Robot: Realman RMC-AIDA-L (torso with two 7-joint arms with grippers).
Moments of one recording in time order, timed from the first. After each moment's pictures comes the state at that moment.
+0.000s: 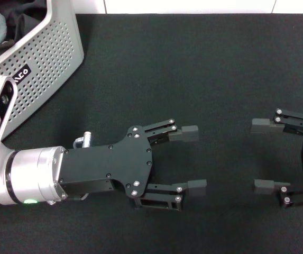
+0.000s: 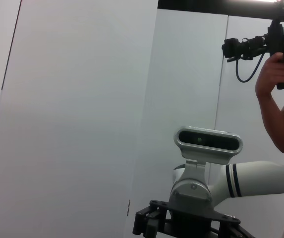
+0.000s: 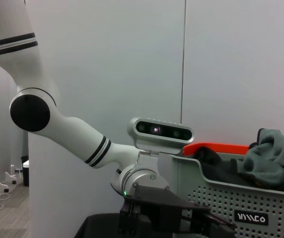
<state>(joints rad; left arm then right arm) -0.31 -2.08 1.41 0.63 1.23 1.75 -1.08 0.20 1.99 -1.23 -1.10 1.75 1.80 -1.90</state>
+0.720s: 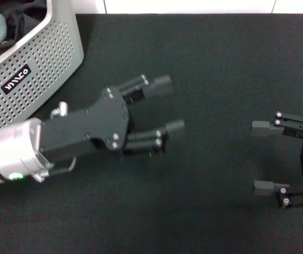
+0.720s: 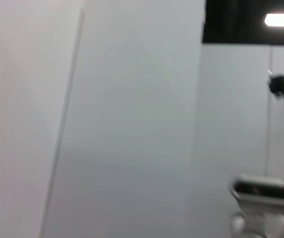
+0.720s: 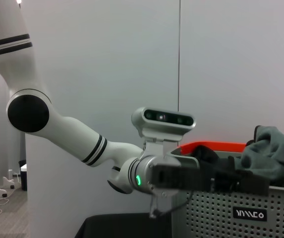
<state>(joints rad) -0.30 -2.09 1.27 0.64 1.19 1.75 -1.11 0.20 1.99 -1.23 -1.05 1.75 1.80 -1.92</state>
